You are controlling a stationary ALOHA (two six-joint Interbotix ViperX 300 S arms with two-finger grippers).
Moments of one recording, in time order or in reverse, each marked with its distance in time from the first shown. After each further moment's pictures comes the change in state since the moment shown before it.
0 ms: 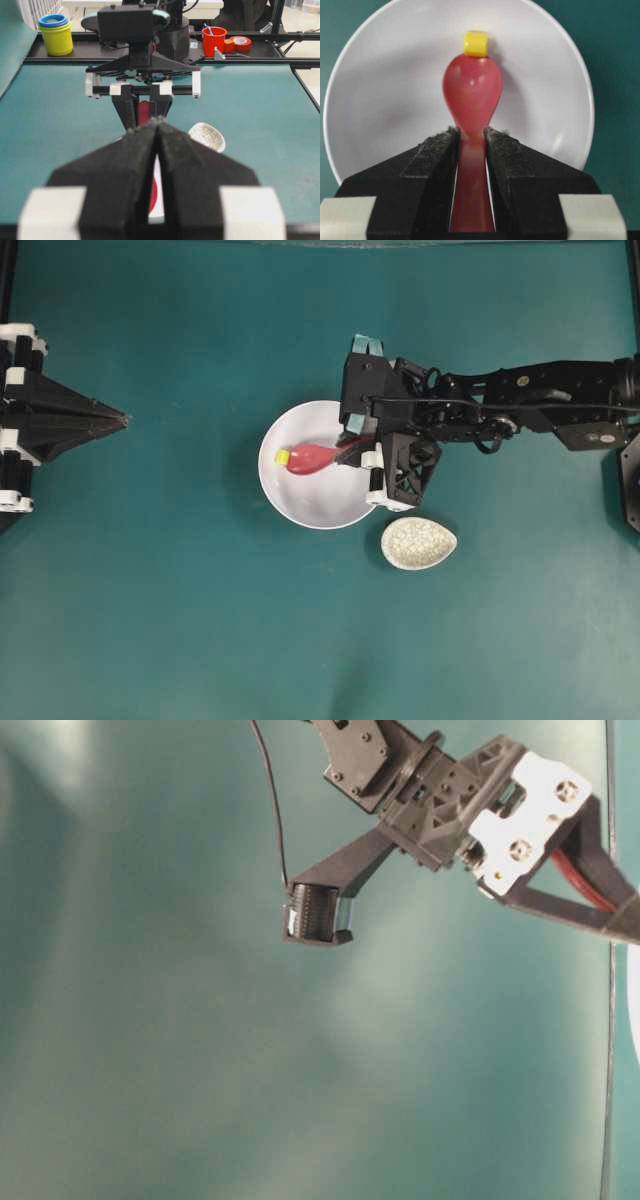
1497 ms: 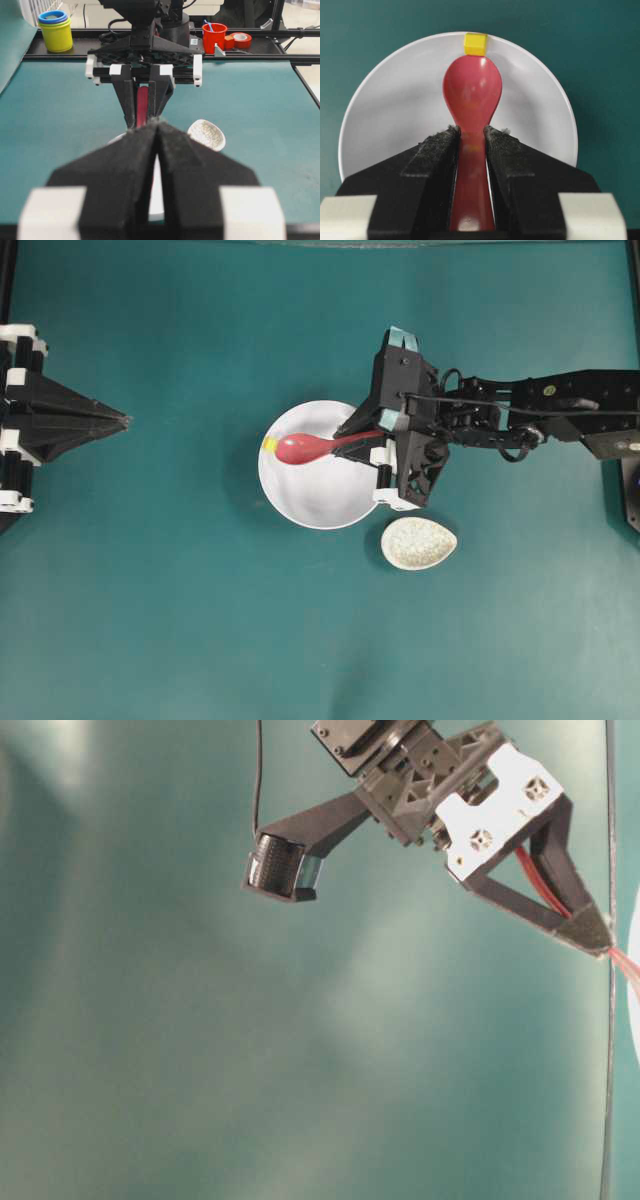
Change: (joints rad) left arm 0.002 0.000 0.000 0.000 0.009 0.002; right arm 0.020 -0.061 0.089 0.026 -0.209 0.009
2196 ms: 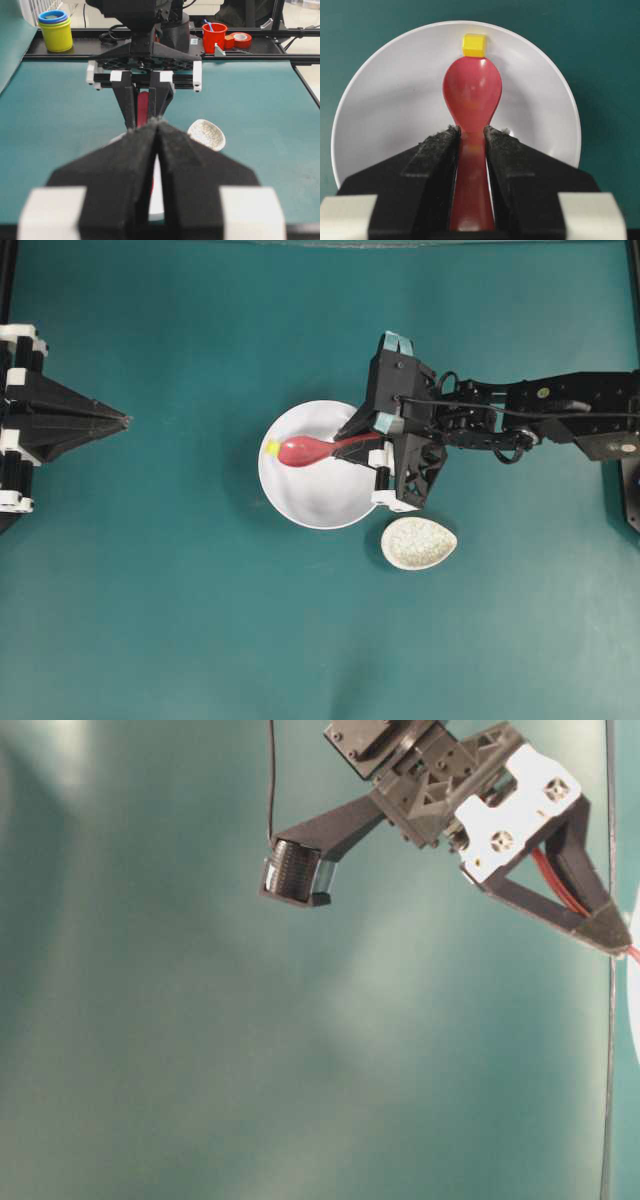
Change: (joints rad) left arm 0.000 0.000 0.000 0.002 0.000 0.000; right arm 0.002 0.023 -0.002 -0.002 -0.002 -0.003
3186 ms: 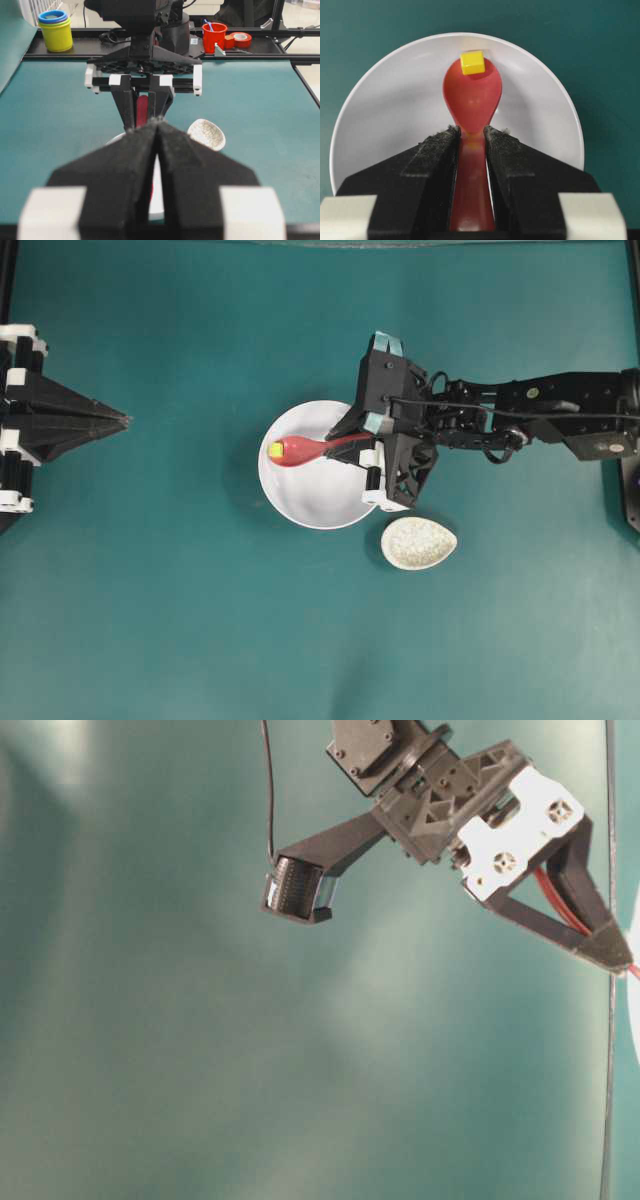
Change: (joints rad) left arm 0.000 0.000 0.000 -0.002 0.008 0.000; right arm 0.000 0.025 -0.028 -0.002 -0.002 -0.002
